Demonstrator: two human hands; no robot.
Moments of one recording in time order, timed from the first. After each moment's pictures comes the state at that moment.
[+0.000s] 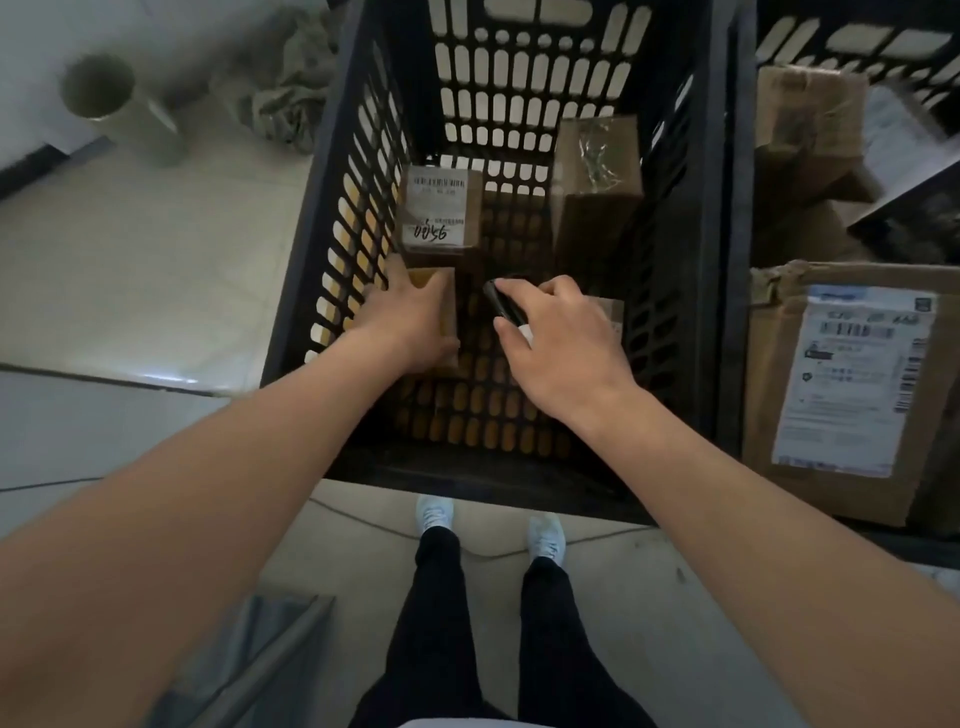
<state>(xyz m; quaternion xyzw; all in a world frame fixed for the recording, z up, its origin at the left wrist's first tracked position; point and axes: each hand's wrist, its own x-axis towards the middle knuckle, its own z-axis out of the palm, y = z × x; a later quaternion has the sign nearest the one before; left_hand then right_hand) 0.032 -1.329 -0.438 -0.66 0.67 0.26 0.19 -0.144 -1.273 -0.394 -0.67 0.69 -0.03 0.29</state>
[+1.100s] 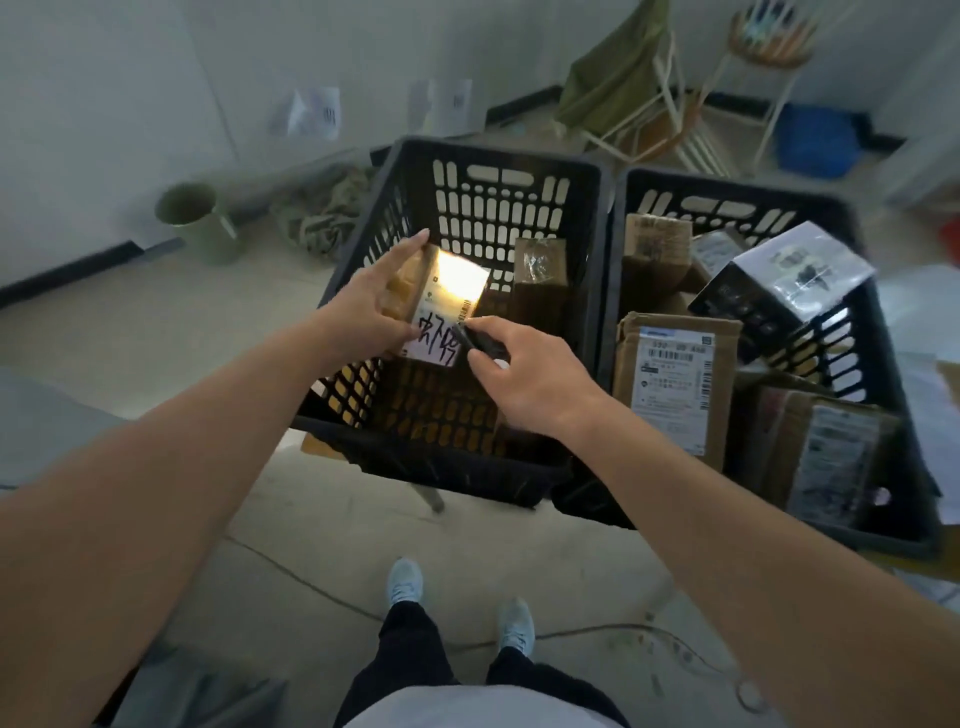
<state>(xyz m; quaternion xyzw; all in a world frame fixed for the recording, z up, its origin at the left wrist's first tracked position) 0.035 -1.268 -0.291 -0.59 0.61 0.49 -0.20 -0.184 -1.213 -0.283 -0.70 0.60 -0.12 0.38</state>
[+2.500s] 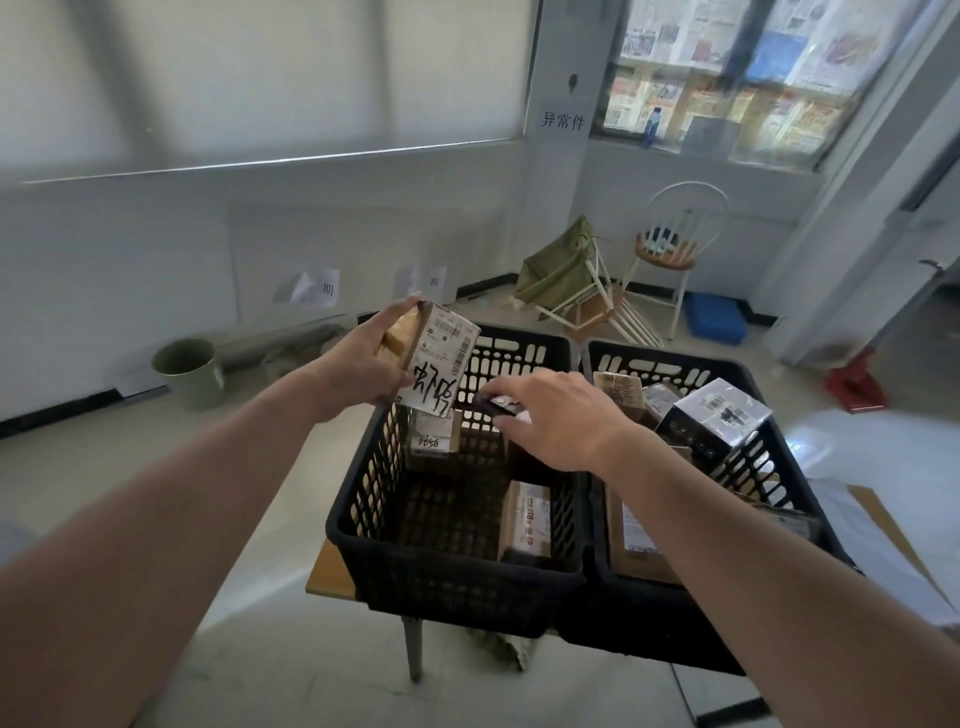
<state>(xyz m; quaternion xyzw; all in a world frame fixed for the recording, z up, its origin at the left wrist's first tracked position) 0.087 -1.273 -0.173 -0.55 0.61 0.49 -0.29 -0.160 -1.213 -0.155 -0.79 0.60 0.00 0.12</state>
